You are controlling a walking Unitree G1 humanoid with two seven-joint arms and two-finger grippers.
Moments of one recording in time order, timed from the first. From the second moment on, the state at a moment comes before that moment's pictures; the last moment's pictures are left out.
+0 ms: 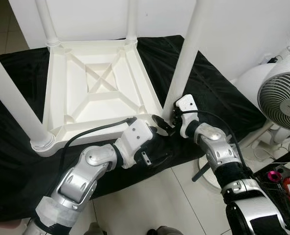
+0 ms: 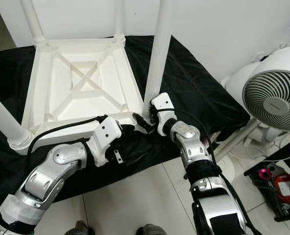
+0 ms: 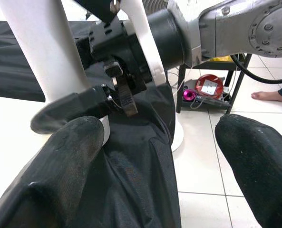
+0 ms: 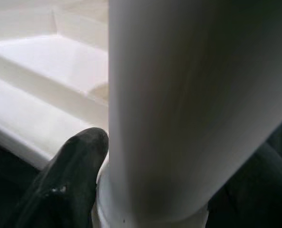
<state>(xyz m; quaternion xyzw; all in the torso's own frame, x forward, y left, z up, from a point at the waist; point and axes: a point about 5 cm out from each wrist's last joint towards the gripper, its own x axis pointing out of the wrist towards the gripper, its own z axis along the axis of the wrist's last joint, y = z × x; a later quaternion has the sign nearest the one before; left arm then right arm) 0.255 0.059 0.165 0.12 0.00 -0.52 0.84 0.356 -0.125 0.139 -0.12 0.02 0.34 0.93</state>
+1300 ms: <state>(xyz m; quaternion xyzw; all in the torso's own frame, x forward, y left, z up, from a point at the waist) 0.254 0.061 0.163 0.12 0.00 -0.52 0.84 0.337 -0.080 0.127 0.01 0.01 0.08 1.00</state>
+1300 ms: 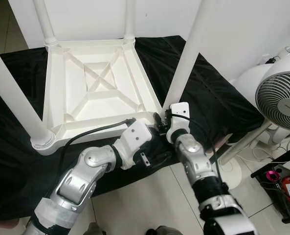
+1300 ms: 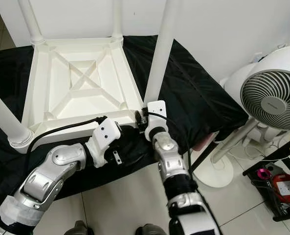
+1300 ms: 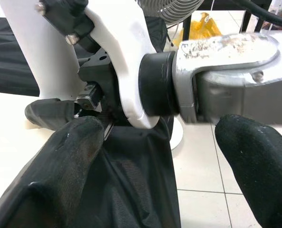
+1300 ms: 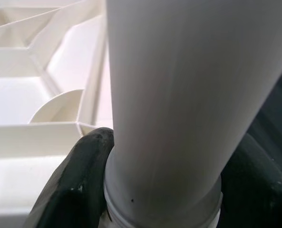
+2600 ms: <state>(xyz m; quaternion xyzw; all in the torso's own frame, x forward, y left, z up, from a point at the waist) 0.257 0.060 0.165 0.13 -0.01 -0.52 0.84 0.356 -0.132 0.149 -0.11 -0.02 0.36 0.93</state>
